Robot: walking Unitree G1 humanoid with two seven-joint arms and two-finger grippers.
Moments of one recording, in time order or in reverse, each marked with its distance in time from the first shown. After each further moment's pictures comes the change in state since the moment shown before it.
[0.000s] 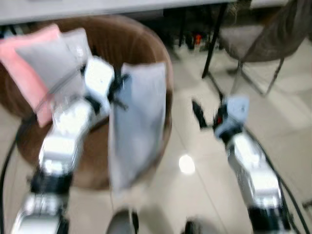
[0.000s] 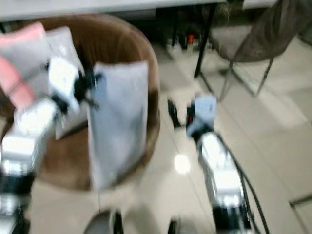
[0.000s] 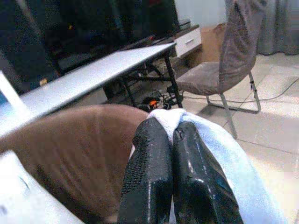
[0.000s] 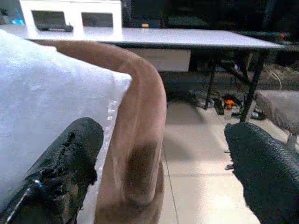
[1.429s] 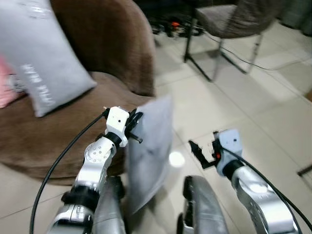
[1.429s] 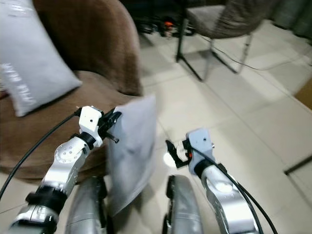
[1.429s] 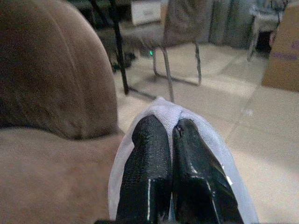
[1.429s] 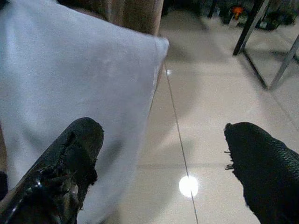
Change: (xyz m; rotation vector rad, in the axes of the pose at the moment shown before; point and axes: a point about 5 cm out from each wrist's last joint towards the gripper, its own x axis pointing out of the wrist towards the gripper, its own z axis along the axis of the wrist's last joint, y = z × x) left arm -0.012 -0.081 -0.103 -0.264 0.074 -0.013; right arm -0.061 0.010 -0.051 -0.039 0.333 0.084
